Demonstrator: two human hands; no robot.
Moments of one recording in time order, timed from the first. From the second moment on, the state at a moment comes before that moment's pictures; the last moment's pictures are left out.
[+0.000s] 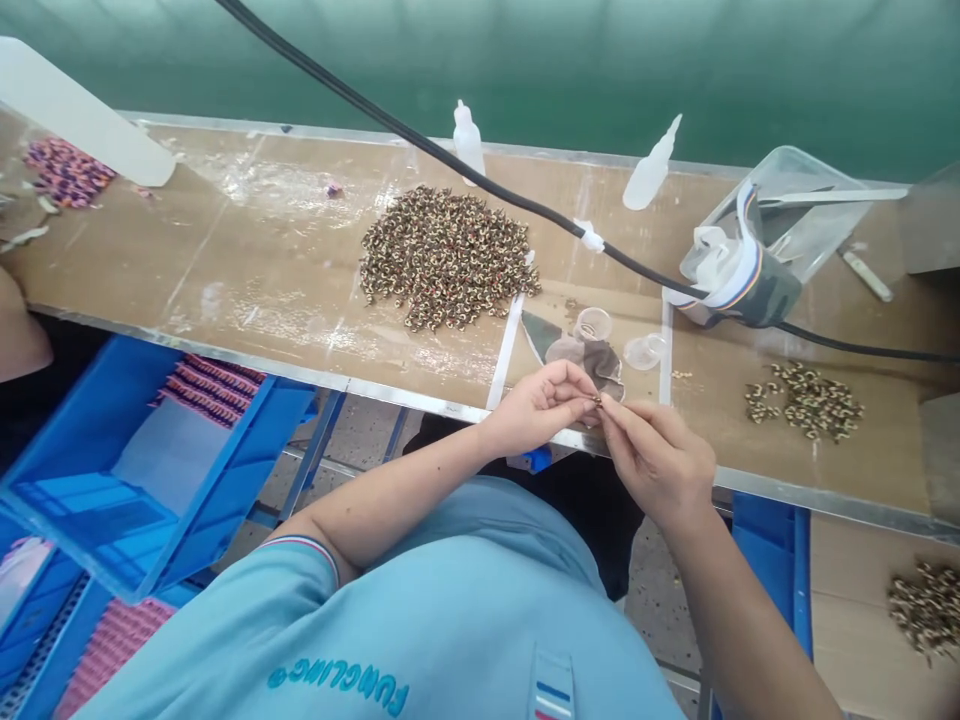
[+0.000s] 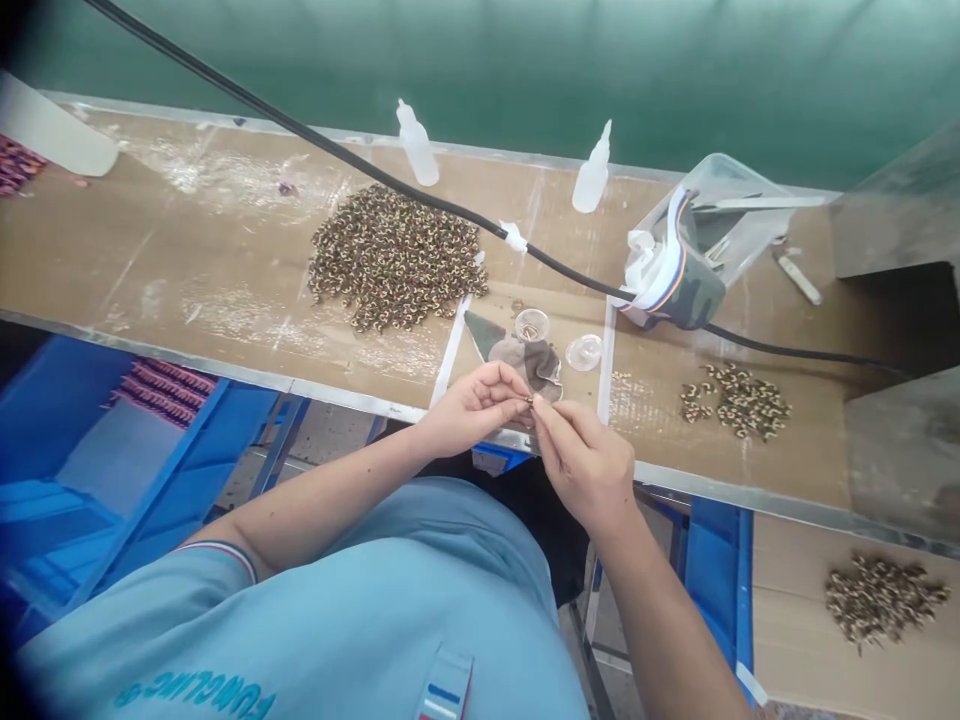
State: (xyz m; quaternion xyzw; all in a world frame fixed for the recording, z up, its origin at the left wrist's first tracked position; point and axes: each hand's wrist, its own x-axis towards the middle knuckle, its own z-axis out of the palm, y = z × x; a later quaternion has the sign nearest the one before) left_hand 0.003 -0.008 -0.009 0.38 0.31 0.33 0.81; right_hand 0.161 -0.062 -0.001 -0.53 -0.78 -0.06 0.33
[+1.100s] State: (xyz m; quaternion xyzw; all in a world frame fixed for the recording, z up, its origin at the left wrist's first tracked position) left_hand -0.001 -0.009 -0.011 0.45 0.27 0.33 0.78; right_hand 0.115 -0.087 -0.014 -0.64 -0.65 -0.12 0.40
